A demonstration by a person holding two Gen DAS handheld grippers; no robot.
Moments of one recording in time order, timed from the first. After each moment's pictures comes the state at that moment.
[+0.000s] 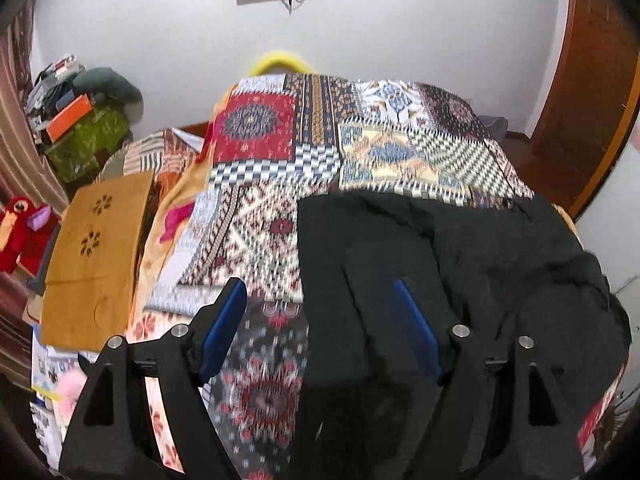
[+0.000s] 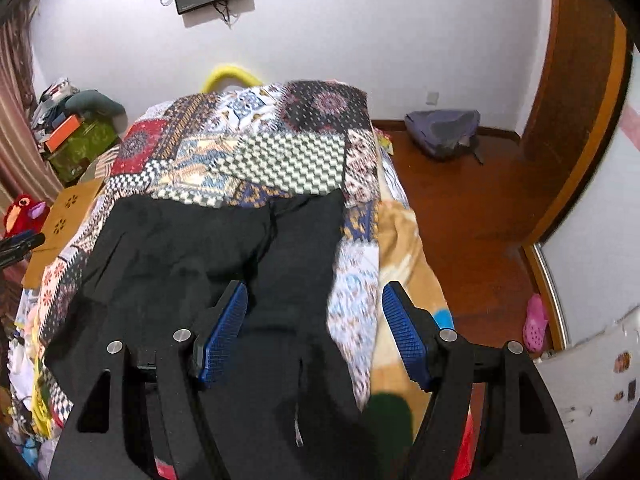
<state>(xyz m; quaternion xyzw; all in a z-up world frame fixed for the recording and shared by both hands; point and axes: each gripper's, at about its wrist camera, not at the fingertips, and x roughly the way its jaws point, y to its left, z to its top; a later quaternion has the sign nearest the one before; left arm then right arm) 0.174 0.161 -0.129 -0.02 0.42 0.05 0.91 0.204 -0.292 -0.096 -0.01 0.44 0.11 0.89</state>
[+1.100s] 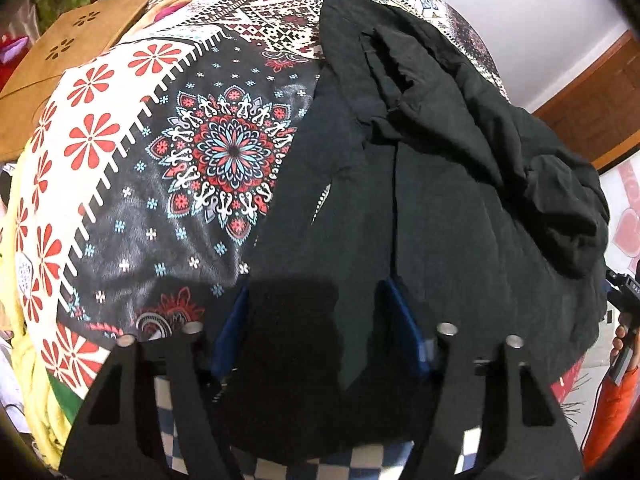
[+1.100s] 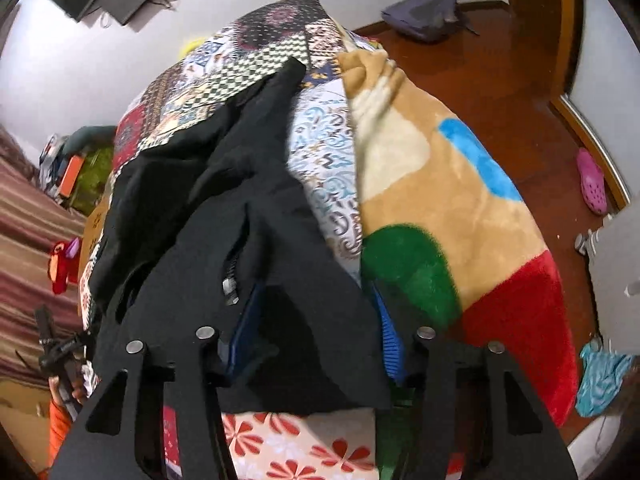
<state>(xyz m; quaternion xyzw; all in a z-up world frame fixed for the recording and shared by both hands) 0.073 0.168 -0.273 -0.20 0.54 0.00 0.82 0.138 -0.352 -0.192 0.17 0.53 0.13 0.82</state>
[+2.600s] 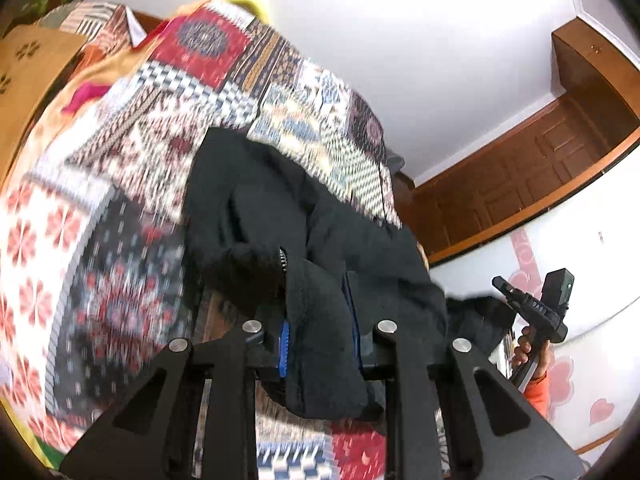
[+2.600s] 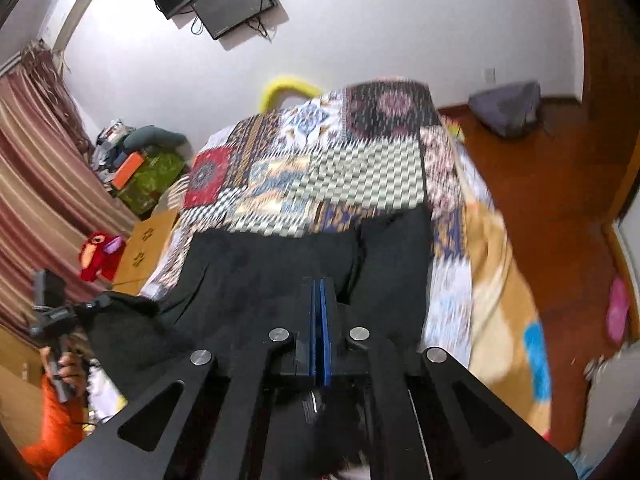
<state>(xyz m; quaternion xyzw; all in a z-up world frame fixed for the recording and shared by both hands) 0.145 0.192 -0.130 -0.33 0.41 -0.13 0.84 0.237 -0.275 -0.076 0.11 0.43 0.22 0.87</state>
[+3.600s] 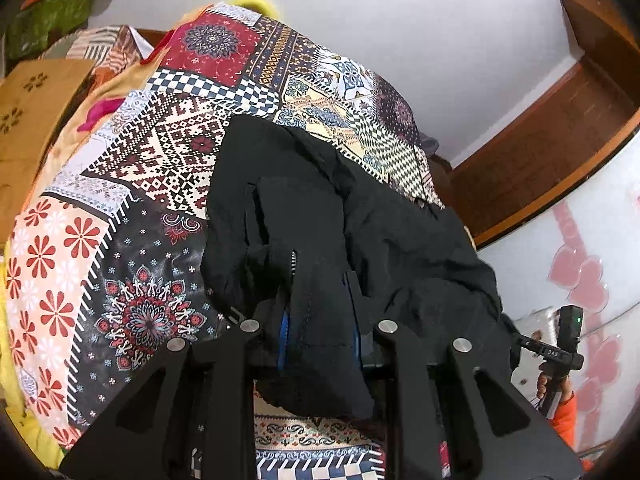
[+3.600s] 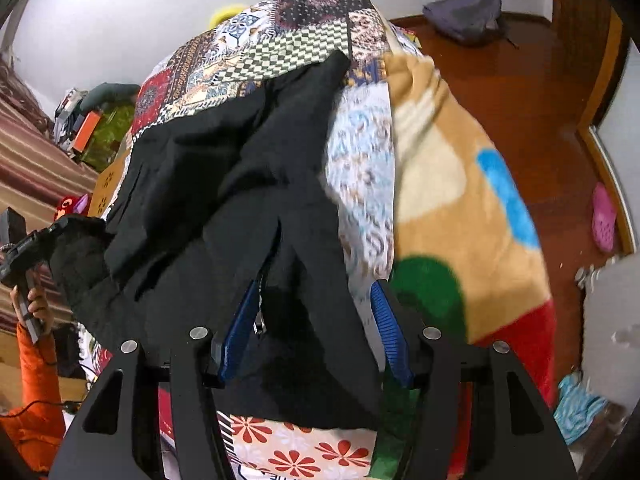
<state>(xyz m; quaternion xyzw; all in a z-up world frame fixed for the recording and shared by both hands) 0.140 0.167 -0.153 -0.24 0.44 -0.08 0.86 0.152 -0.344 -0.182 0.12 0.56 0.18 0.80</state>
